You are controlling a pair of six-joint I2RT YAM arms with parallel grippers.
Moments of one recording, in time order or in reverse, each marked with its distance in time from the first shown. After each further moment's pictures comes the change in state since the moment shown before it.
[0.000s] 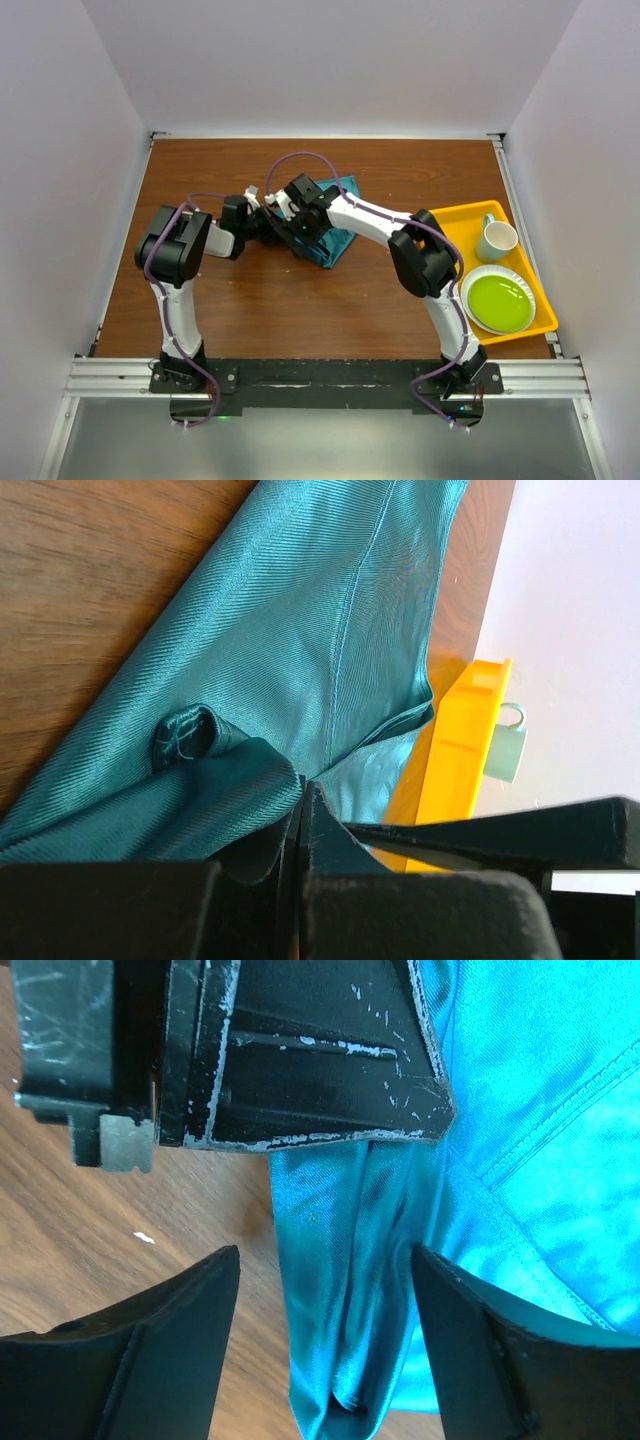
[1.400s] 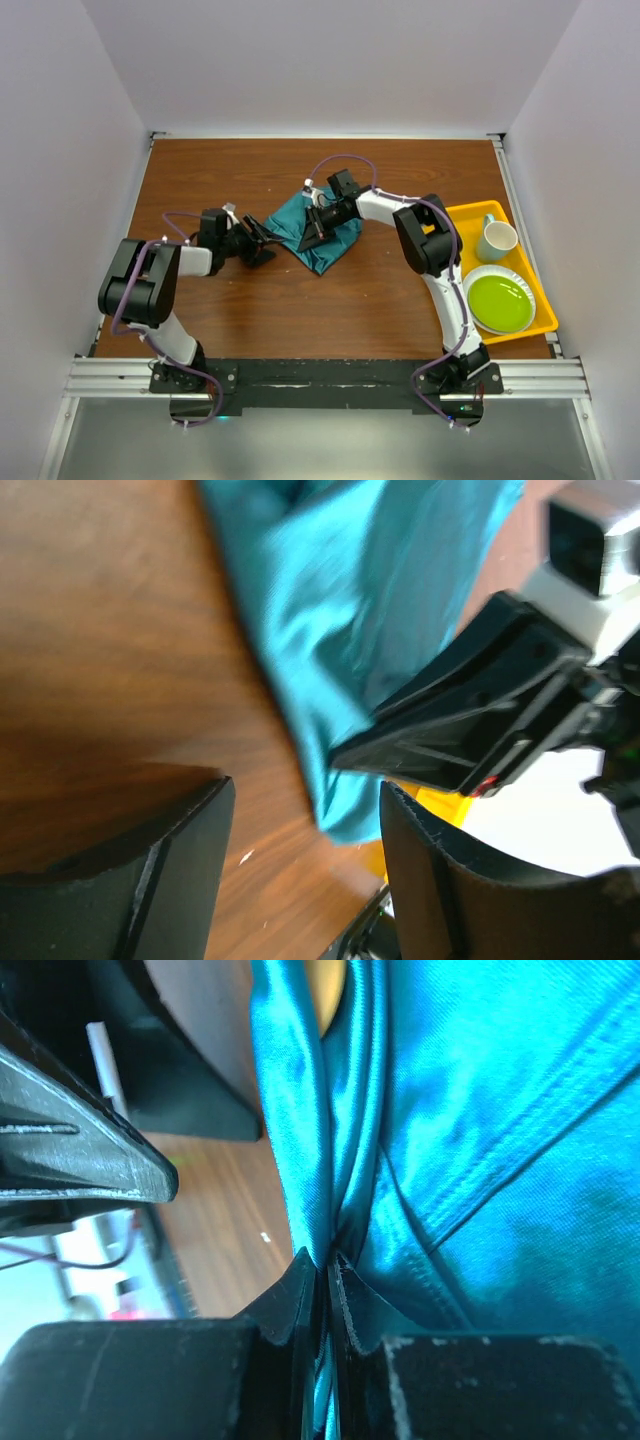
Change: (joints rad) left arm 0.076 -0.372 -0.237 -0.301 -0.031 0.008; right arm -0.242 0.135 -0.117 0.289 -0.785 0.348
